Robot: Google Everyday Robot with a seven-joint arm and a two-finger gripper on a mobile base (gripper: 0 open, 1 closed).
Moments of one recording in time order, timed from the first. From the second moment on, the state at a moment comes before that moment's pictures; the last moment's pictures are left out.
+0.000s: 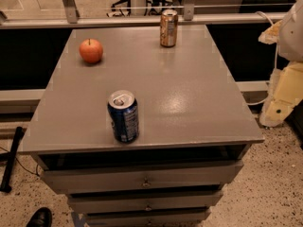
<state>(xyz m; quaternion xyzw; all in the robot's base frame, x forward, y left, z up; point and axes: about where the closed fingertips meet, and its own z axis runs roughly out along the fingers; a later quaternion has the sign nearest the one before) 0.438 -0.216 0.977 -0.60 0.78 -0.04 0.16</state>
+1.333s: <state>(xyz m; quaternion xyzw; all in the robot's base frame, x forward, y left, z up) 0.574 -0.228 0.925 -0.54 0.78 0.00 0.31</state>
